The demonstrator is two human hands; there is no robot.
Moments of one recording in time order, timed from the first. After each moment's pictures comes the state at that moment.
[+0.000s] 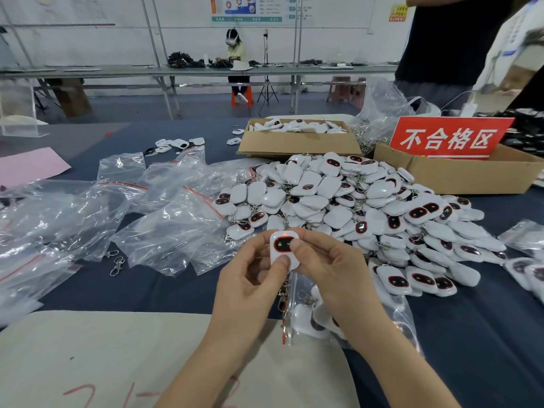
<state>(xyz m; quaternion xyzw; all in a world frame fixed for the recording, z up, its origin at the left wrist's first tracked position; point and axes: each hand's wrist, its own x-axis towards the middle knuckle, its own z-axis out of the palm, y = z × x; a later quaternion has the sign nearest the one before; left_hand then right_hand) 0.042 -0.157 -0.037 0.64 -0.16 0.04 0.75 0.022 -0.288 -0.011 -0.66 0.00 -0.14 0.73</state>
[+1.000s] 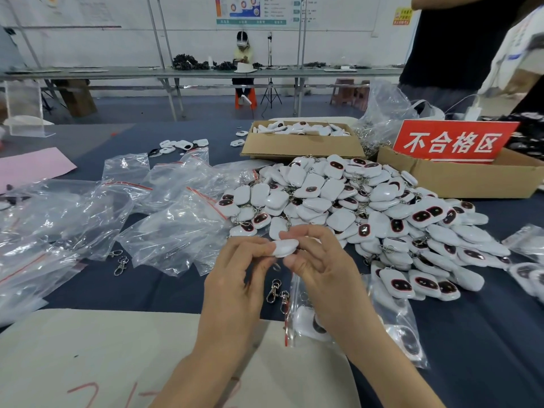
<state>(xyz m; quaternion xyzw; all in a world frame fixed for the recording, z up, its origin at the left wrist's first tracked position) 0.055 -0.143 -0.043 0.77 -0.23 0.35 0.49 0.026 -0.284 -0.025 -0.69 -0.06 -0.13 0.71</state>
